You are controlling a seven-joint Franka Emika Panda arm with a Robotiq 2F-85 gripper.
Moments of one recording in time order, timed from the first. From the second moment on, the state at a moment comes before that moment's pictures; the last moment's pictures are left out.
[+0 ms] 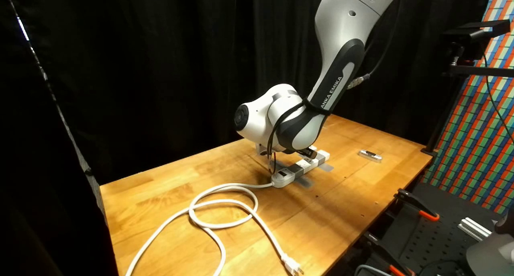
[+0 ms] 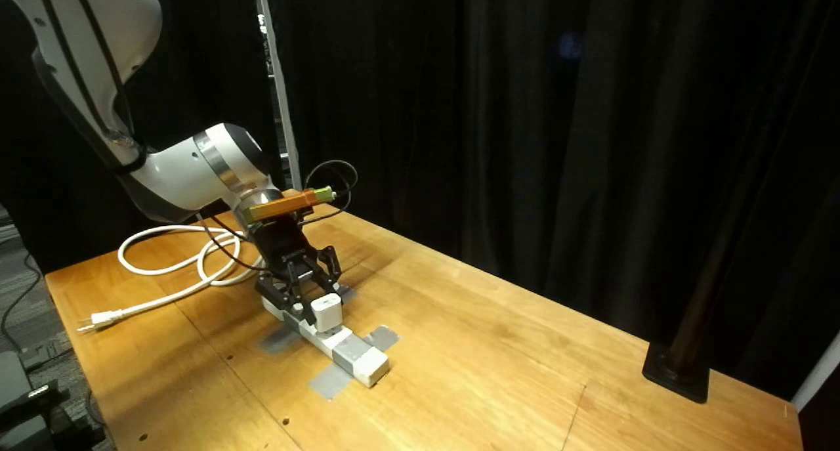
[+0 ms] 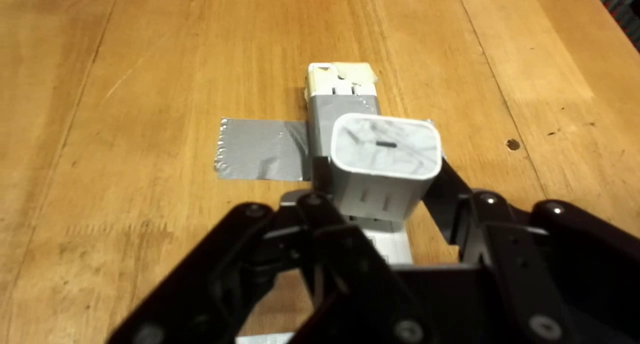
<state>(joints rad) 0.15 0.67 0.15 -1.98 -1.06 1.88 -0.51</state>
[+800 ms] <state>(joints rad) 0.15 0.65 0.17 -2.03 -1.10 1.89 -0.50</state>
